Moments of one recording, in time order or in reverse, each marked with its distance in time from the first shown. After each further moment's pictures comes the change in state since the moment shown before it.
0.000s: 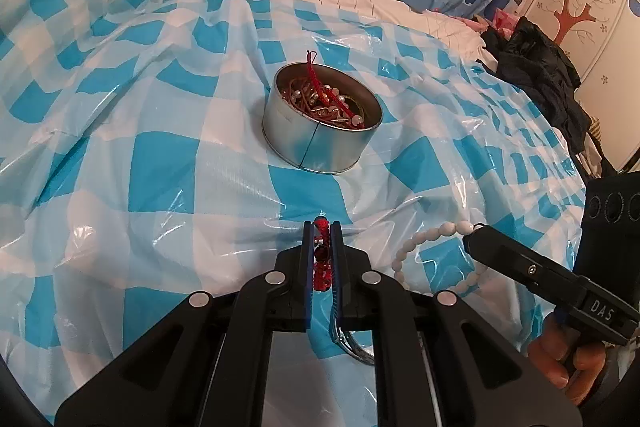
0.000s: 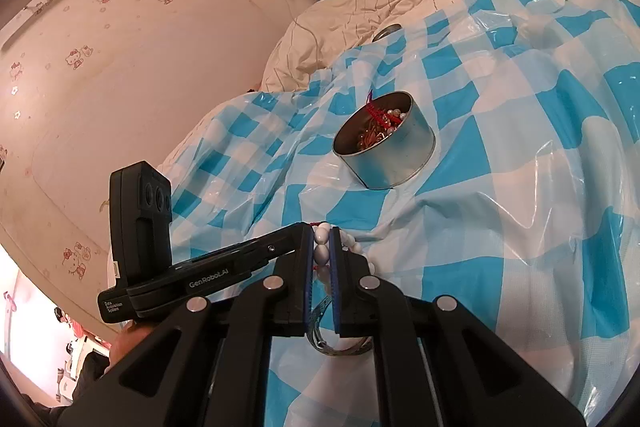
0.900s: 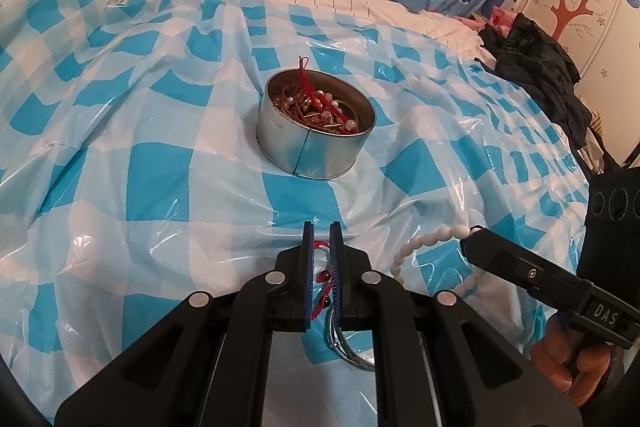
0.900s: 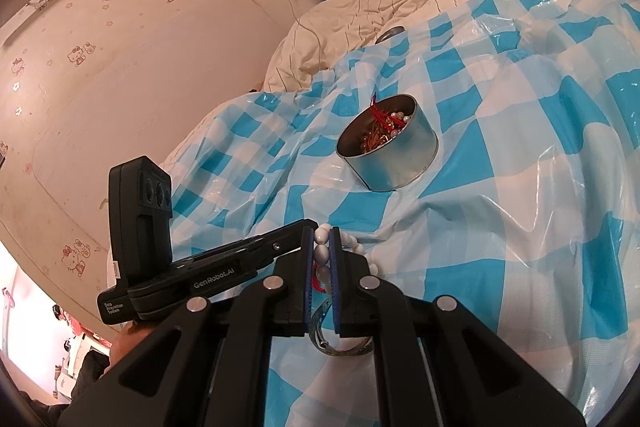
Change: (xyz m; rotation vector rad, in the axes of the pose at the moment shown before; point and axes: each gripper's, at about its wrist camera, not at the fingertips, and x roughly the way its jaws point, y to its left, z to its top) left arm -0.001 -0.008 0.001 0.024 -0.014 0.011; right arm 0.000 0.001 0.001 -0.012 0.000 0.003
